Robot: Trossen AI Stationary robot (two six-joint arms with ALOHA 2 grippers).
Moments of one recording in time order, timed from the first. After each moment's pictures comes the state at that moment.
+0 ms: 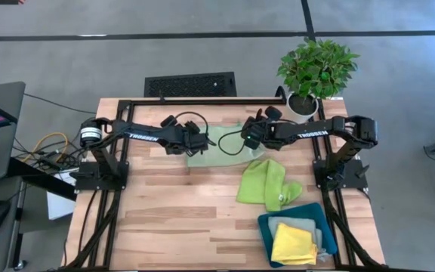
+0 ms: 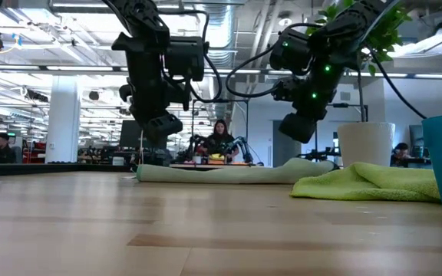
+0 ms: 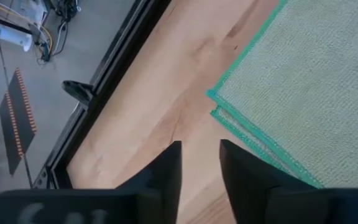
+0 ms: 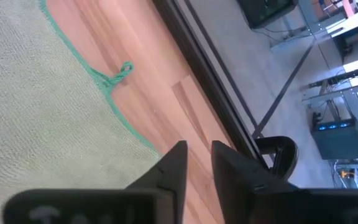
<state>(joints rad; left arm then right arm) 0.19 1.76 1.12 -0.81 -0.76 -0.47 -0.24 1.63 0.91 -0.37 0.78 -0.01</state>
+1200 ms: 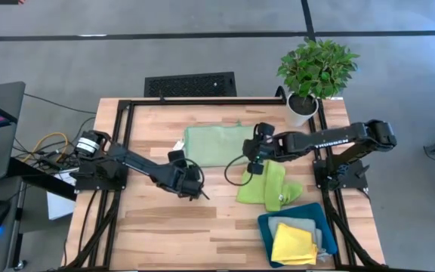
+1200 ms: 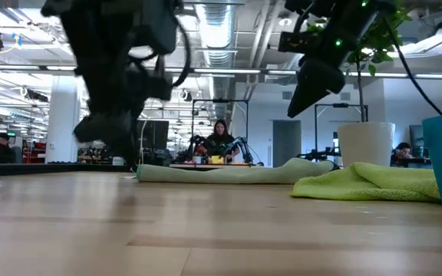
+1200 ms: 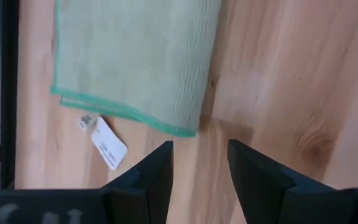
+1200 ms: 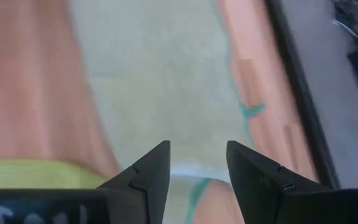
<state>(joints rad) -0.25 1.76 1.03 -0.80 -0.61 -0.40 0.02 1.46 0.98 -0.57 0.47 -0.02</state>
